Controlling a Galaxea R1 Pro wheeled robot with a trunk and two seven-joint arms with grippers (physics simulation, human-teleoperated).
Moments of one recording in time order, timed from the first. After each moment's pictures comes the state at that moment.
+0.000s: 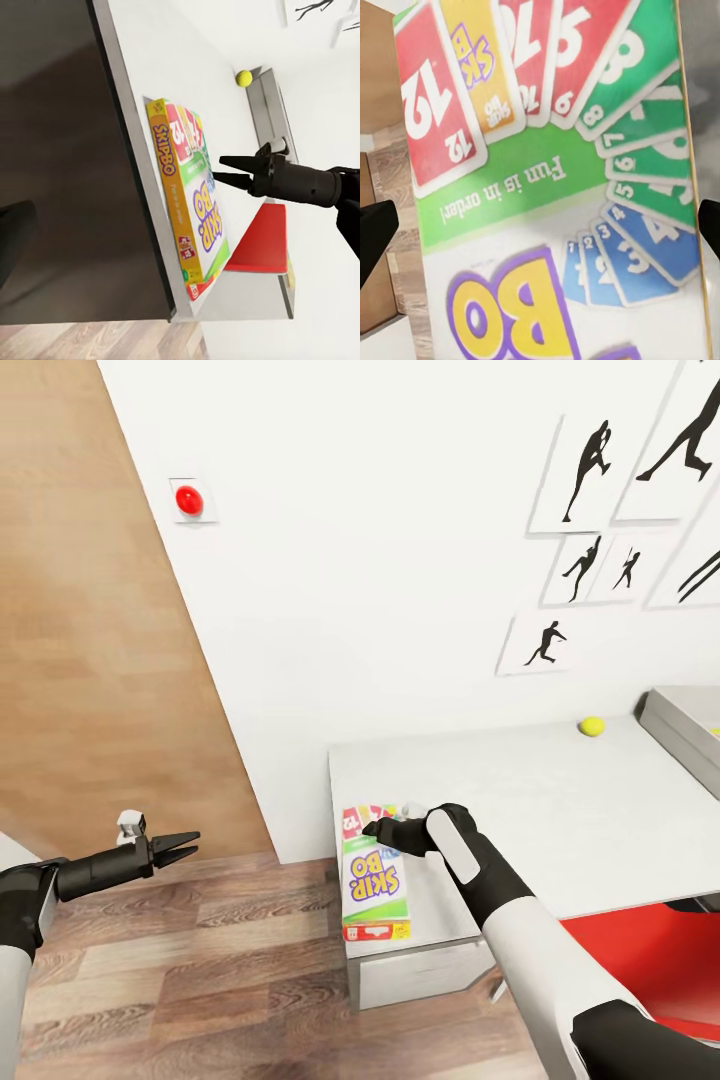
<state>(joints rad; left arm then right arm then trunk) -0.77 0.35 0.54 -0.66 -0.23 0.78 -1.56 -0.86 0.12 0.22 -0.82 -0.77 0.83 -0.27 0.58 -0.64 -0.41</state>
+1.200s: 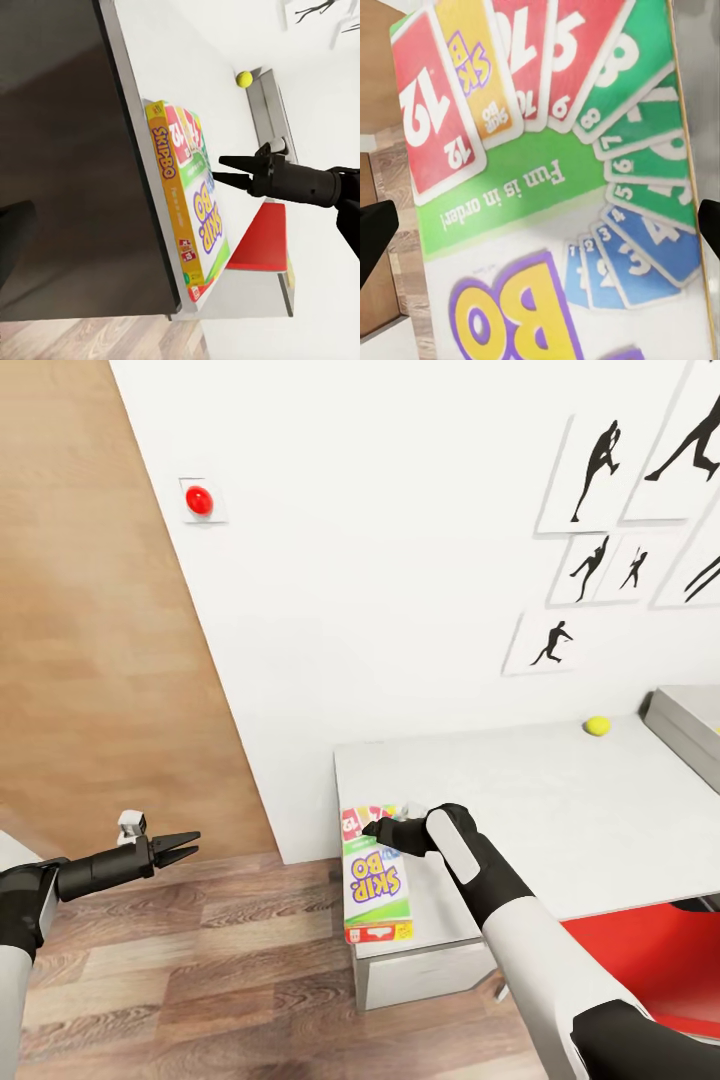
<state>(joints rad) -0.77 0.35 0.54 -0.66 -0.23 0.78 -1.56 -0.86 0.12 0.22 -0.82 -0.77 0.83 -0.27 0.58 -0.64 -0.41</state>
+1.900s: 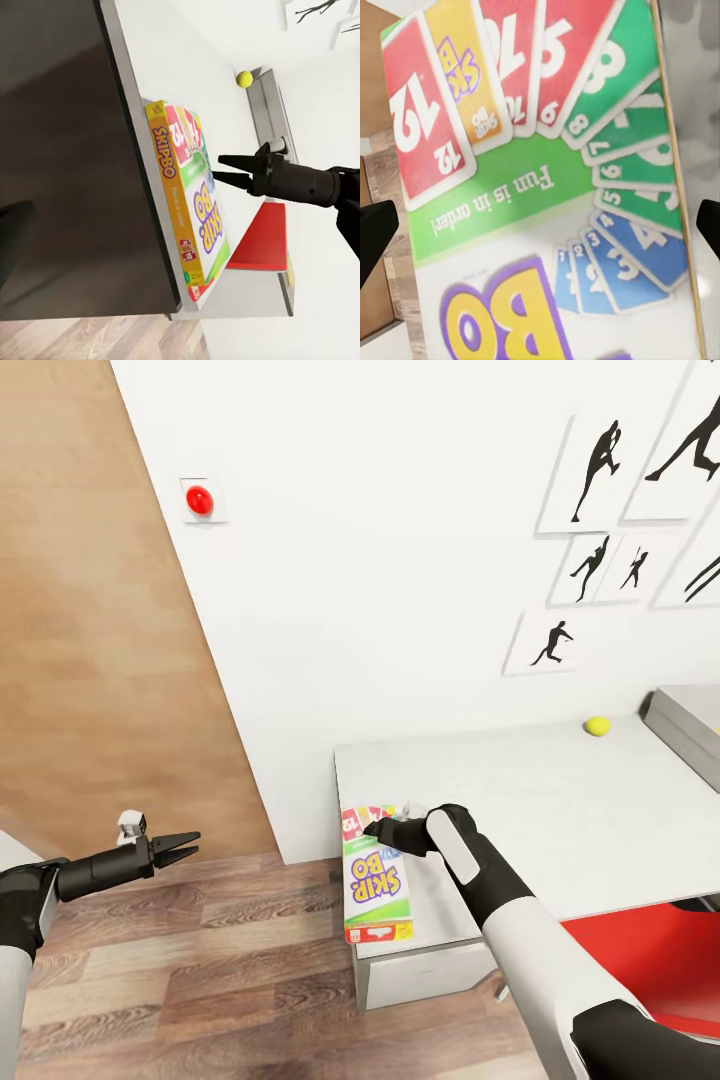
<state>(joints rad) -0.77 0.35 0.54 -0.66 -0.23 0.78 -1.56 -0.86 0.12 0.22 -0.82 -0.77 0.82 -0.28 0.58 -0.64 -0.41</state>
